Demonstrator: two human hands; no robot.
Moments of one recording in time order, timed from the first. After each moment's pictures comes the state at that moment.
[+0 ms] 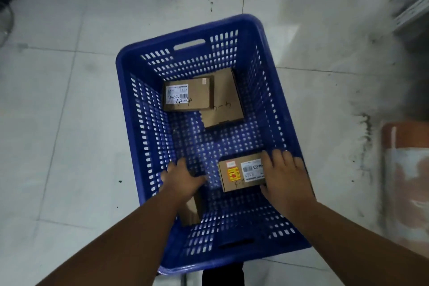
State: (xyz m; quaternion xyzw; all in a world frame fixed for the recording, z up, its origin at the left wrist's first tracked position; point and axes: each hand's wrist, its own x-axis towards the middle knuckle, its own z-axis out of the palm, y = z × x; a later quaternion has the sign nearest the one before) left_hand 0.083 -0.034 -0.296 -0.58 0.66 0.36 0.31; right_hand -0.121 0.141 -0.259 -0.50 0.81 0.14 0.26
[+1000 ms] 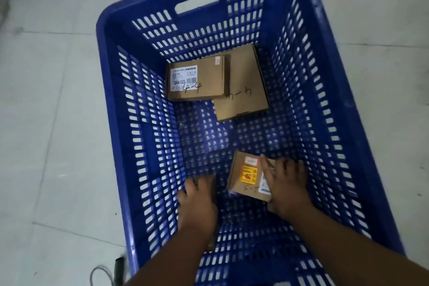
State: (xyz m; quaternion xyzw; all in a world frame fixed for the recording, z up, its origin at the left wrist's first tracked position) left_hand 0.108 0.024 -0.405 -0.54 0.73 0.25 0.34; right_hand -0.086 0.139 -0.460 -0.50 0.78 0.21 0.33
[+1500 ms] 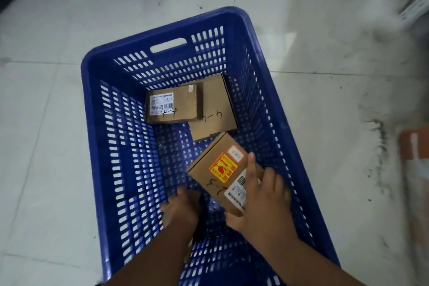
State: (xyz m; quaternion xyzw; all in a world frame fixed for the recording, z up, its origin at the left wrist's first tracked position) left_hand 0.063 0.015 -0.404 -0.63 0.64 0.26 0.36; right_hand -0.095 0.132 -0.310 -0.37 0.87 -0.04 0.32
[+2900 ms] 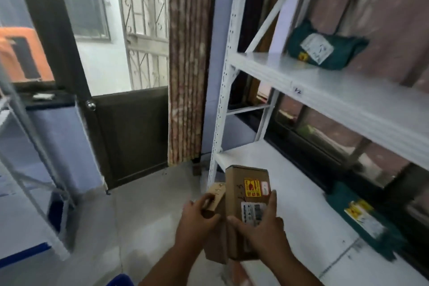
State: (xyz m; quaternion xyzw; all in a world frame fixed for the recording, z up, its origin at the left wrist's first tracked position) left_hand -0.298 0.094 0.384 -0.18 0.83 0.53 -0.02; right_hand -0.298 0.268 0.457 0.09 0.91 -0.40 0.11
